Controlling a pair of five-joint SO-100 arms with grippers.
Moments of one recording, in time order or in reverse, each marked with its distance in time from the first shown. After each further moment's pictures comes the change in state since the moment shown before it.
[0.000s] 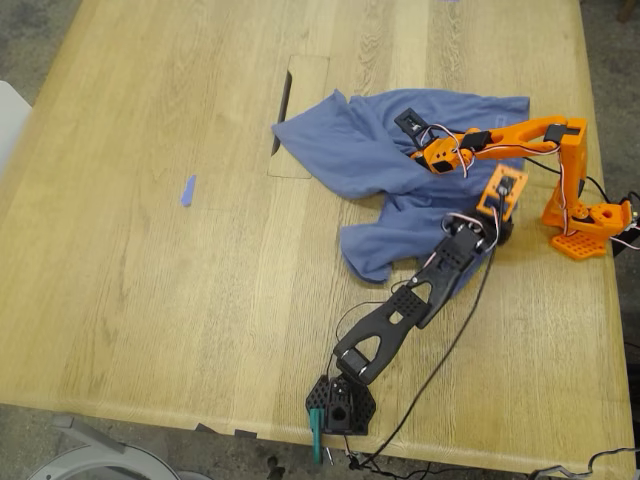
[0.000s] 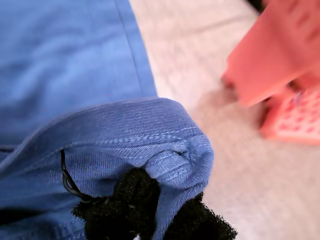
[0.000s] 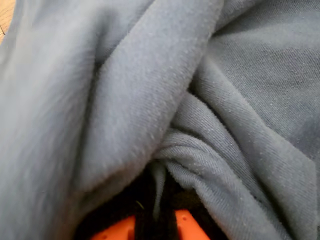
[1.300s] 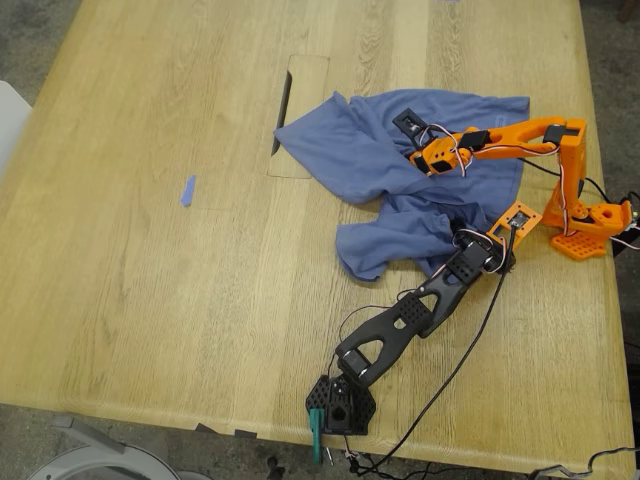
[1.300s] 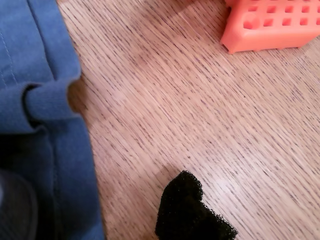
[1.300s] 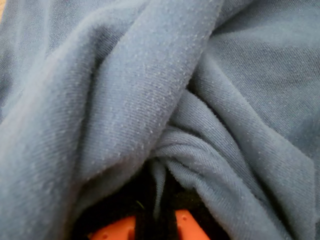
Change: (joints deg) arm 0 -1.1 -1.1 3.3 6.8 9.6; arm 1 -2.1 0.4 -1.8 5.8 0.0
